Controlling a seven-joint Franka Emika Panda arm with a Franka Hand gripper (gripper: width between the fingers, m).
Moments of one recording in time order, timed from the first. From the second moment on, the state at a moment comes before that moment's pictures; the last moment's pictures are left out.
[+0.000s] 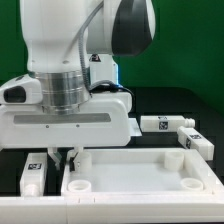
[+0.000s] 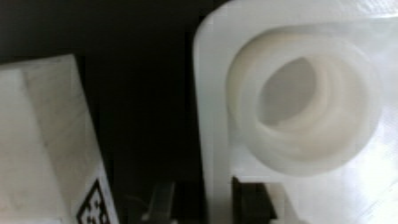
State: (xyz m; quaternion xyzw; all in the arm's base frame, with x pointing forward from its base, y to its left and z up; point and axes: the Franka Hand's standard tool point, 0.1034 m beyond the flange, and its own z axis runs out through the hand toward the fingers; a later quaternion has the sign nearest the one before) arm 0.564 -0.069 0.017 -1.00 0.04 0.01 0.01
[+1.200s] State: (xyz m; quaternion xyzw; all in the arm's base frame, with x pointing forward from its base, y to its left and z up) arm 0.545 0.008 0.083 -0.98 0.02 0.20 0.05
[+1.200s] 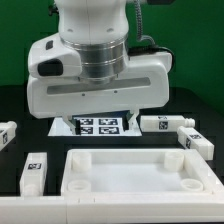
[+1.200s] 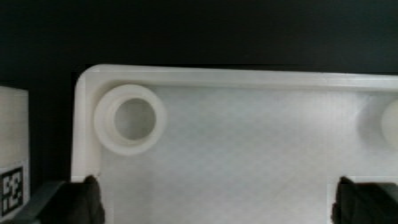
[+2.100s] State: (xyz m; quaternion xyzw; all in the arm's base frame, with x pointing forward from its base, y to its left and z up) arm 0.516 0.091 0.072 -0.92 0.01 0.39 0.02
